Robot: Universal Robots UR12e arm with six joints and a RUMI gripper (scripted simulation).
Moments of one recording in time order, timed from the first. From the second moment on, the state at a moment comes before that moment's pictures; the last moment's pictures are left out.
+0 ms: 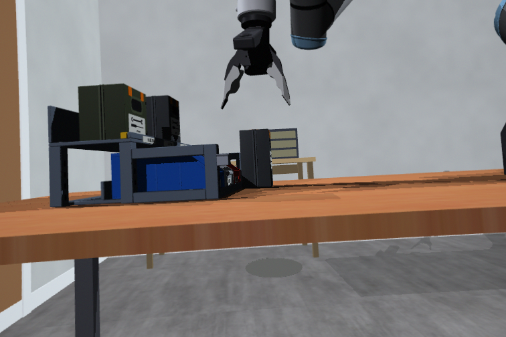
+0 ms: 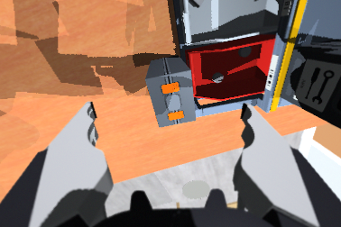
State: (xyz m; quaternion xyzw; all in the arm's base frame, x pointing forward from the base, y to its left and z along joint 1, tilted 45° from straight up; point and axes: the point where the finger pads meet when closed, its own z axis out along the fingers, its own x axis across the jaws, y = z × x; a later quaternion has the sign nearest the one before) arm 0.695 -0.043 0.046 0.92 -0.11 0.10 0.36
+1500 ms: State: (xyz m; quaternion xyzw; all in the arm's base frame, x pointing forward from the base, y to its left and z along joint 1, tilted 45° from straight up) arm 0.697 -0.094 0.054 0.92 -0.02 0.04 0.38
